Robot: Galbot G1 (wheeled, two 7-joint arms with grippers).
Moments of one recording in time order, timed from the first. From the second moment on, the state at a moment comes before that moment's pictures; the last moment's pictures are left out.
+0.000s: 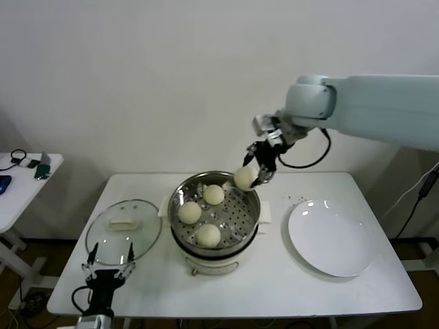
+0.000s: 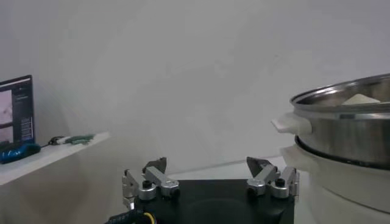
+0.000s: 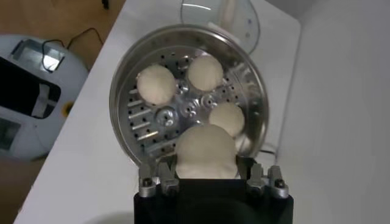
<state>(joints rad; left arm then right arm) 1.67 -1.59 -0.75 -1.98 0.11 -0.16 0.04 1.04 1.04 -1.72 1.54 0.85 -0.28 -0.85</state>
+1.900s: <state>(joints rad) 1.66 -1.59 -0.74 -2.00 0.09 -0.09 0.03 0.70 0.87 -1.35 1.46 1.00 -0.35 -0.56</state>
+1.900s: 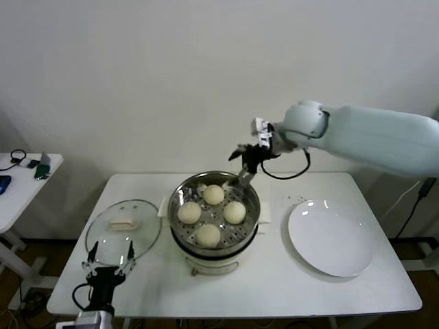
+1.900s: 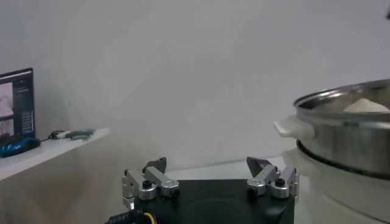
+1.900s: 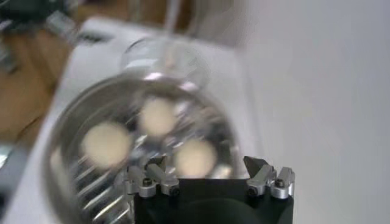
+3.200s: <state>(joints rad) 1.59 -1.45 -0.73 -2.02 0.26 -0.04 -0.01 -1.39 0.78 0.62 1.78 0.71 0.09 -0.15</state>
